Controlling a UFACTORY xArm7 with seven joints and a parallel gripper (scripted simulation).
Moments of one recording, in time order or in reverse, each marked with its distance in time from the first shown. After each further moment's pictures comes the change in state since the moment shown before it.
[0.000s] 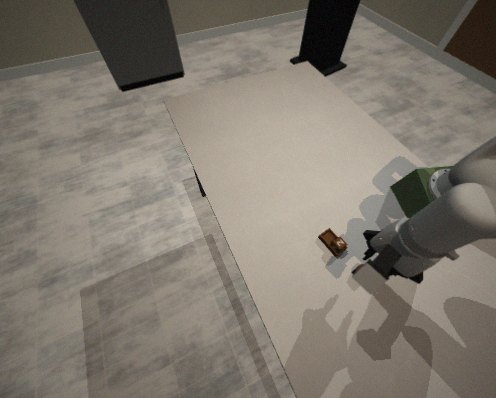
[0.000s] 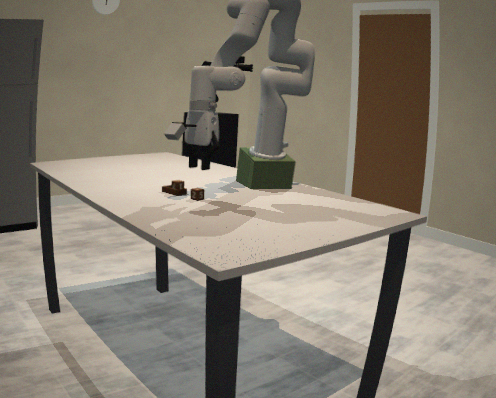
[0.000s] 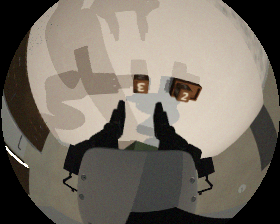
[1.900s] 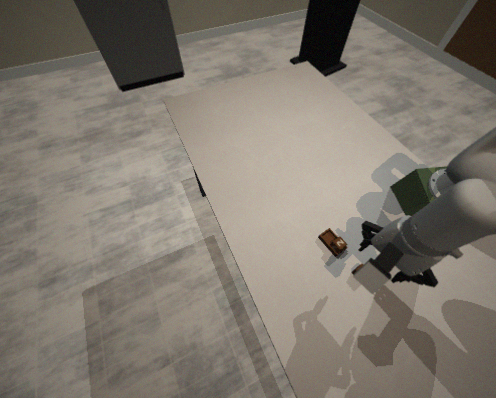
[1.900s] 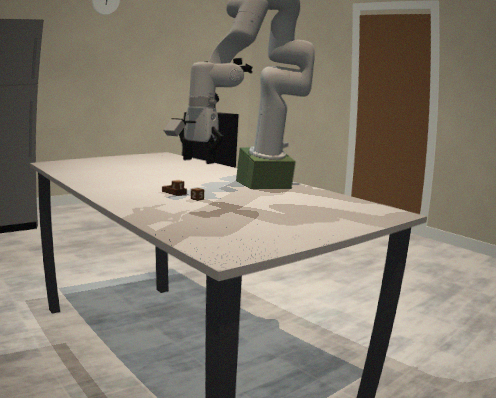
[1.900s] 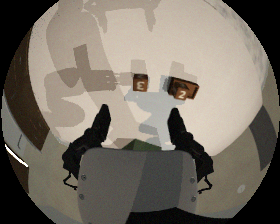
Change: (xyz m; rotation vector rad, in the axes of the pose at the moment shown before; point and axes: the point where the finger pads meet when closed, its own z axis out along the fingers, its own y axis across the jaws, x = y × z) arm 0.002 0.001 -0.011 0.001 0.000 -0.008
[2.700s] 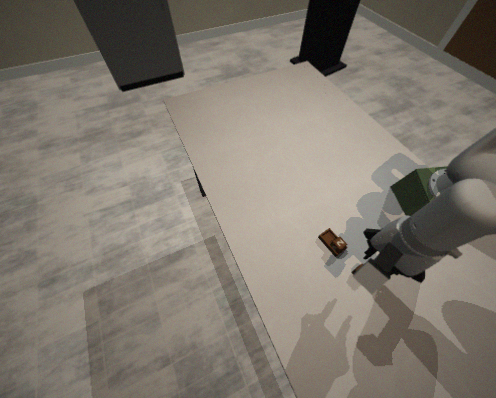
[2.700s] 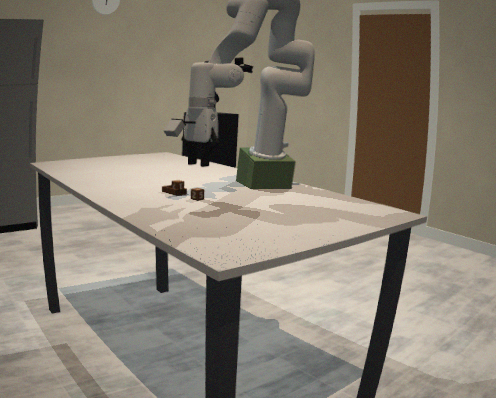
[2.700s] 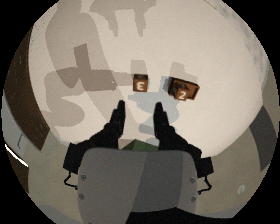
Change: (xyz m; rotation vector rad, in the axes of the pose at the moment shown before) arm 0.000 0.000 0.001 0.004 0.001 -0.001
